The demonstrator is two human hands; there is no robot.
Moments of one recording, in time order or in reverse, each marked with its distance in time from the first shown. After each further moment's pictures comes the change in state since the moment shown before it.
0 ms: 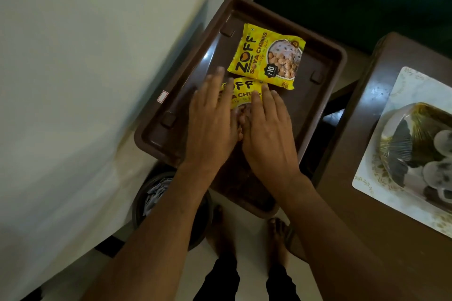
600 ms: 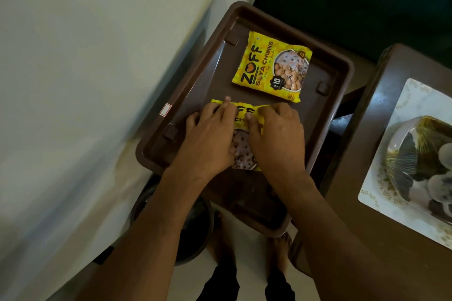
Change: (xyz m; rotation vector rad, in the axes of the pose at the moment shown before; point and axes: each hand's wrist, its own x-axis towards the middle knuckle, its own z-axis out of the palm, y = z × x) left_hand 0.015 -0.013 -0.026 0.080 -0.460 0.013; right_hand 0.033 0.004 0.005 0.040 0.144 0.148
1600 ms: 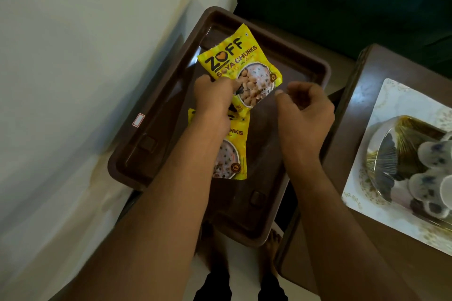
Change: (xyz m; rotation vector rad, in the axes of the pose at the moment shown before) left_hand 0.098 0.049 -0.010 -1.489 0.285 -0.652; right_hand 0.030 0.026 -0.044 0.756 0.327 0.449
